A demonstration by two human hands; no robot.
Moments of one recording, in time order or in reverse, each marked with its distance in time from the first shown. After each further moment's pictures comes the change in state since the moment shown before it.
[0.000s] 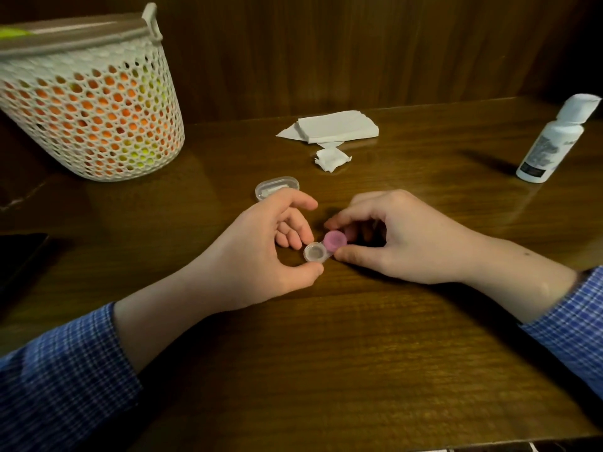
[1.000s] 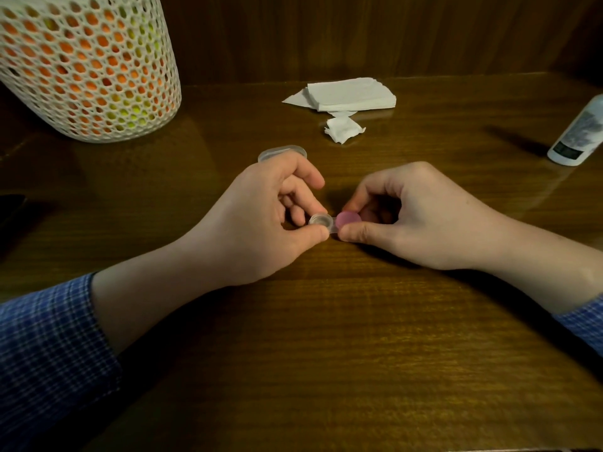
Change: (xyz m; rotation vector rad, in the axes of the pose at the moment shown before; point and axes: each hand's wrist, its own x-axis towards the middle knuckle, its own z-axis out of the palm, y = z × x) left_hand 0.005 0.001 0.003 0.045 0.092 -0.010; right_hand 0.002 -0.005 0.002 0.142 0.000 0.052
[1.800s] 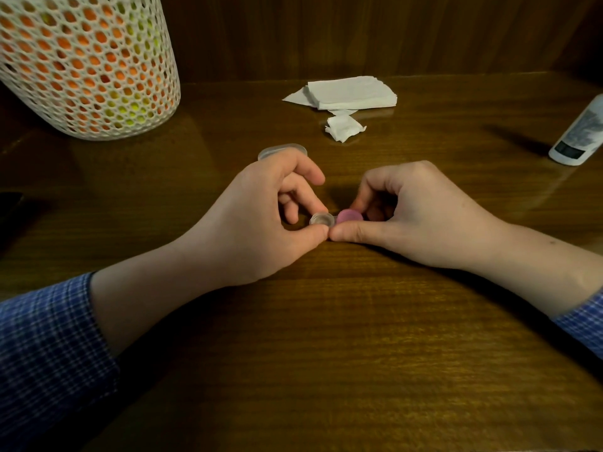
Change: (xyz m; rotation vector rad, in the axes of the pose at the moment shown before) left_hand -0.001 0.004 0.000 0.040 0.001 0.003; right_hand 0.002 -0.002 0.005 -0.041 0.087 -0.014
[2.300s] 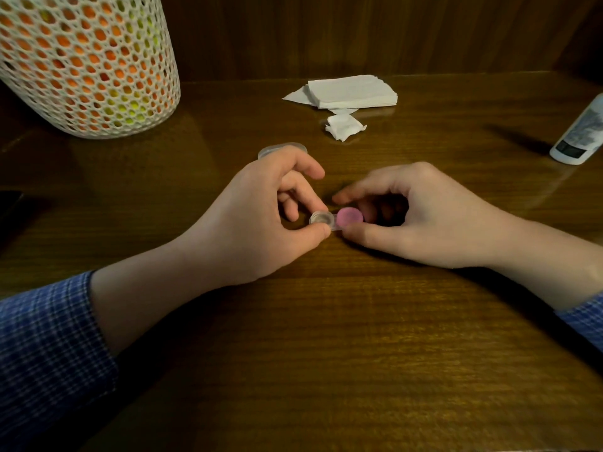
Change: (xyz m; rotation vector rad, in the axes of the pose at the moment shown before) left_hand 0.000 -0.002 0.001 -0.016 0.005 0.010; right_hand -0.002 0.006 -0.006 0.018 -0.098 -0.037
